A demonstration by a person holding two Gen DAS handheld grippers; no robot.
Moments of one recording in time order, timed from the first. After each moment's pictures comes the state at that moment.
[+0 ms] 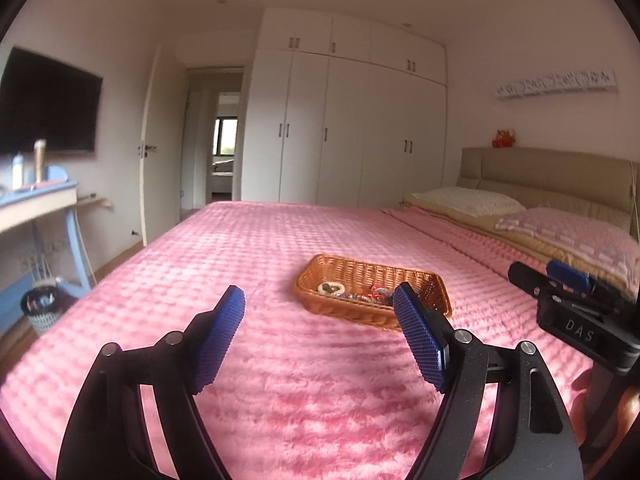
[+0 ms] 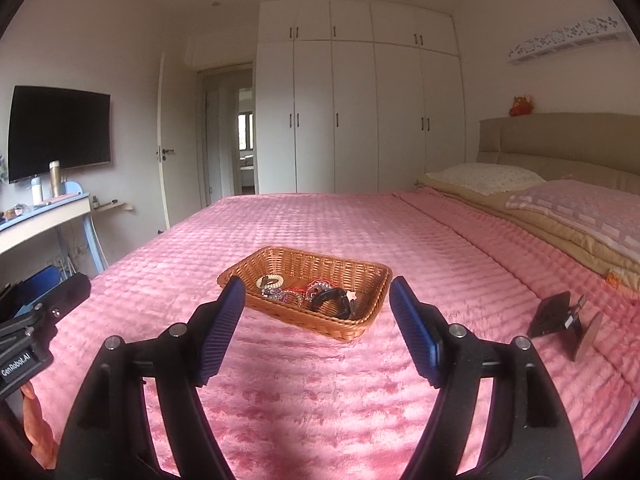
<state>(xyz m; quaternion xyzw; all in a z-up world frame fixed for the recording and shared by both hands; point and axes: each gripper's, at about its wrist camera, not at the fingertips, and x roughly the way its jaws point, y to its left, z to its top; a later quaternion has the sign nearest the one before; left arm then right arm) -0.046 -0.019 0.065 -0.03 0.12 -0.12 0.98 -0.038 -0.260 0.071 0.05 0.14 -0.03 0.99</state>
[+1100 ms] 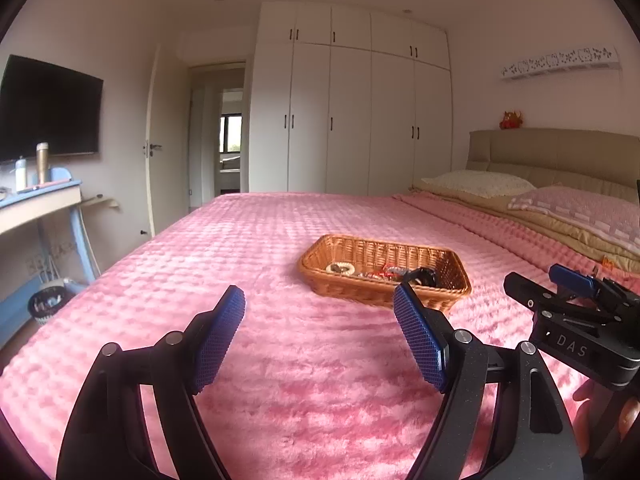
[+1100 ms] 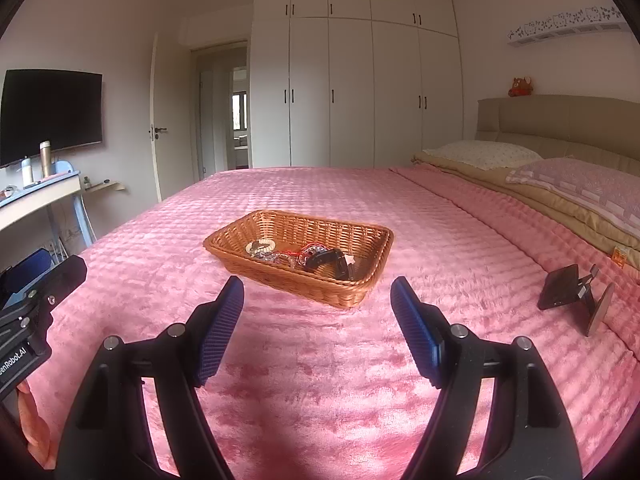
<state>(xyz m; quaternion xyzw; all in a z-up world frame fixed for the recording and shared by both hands) -0.027 -0.040 0.032 0.00 0.13 -0.10 0.99 -0.014 -0.258 0.024 0.03 0.18 -0.05 0.98</state>
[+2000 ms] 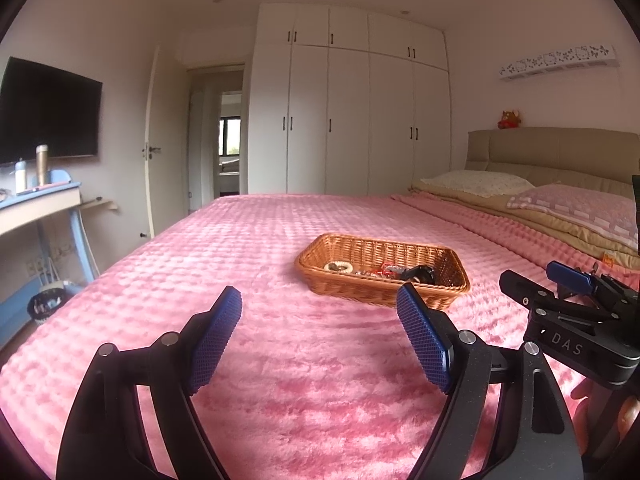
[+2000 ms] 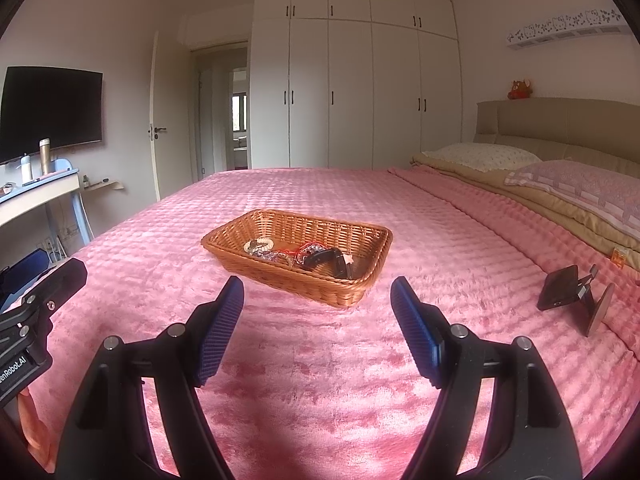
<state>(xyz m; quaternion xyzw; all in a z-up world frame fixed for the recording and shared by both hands) -0.028 -0.043 0.027 0.00 0.13 -0.10 0.99 -0.013 -0.257 0.018 0.03 0.18 -0.05 0.98</state>
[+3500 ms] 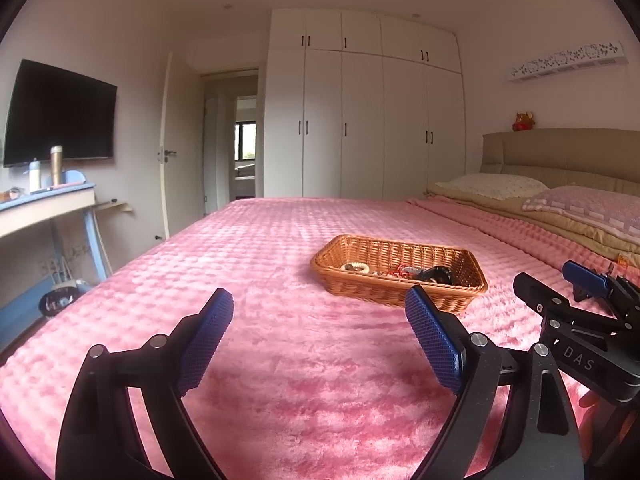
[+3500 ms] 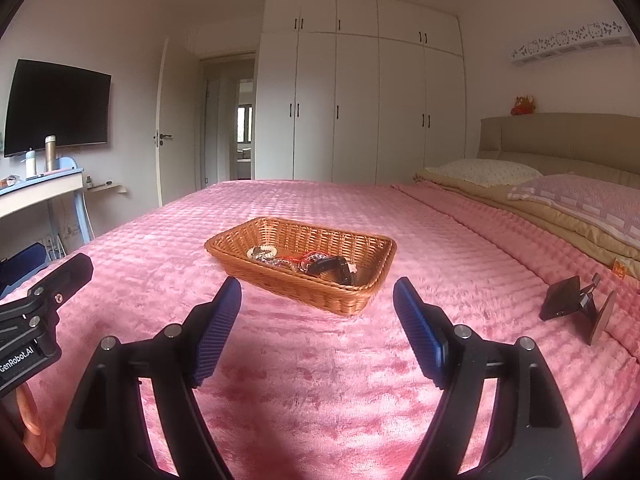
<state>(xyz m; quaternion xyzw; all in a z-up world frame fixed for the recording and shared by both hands) -0.030 -0.044 0.019 0.01 0.11 -0.07 0.99 -0.019 -0.248 0.010 0.02 0.15 -0.05 0.99</state>
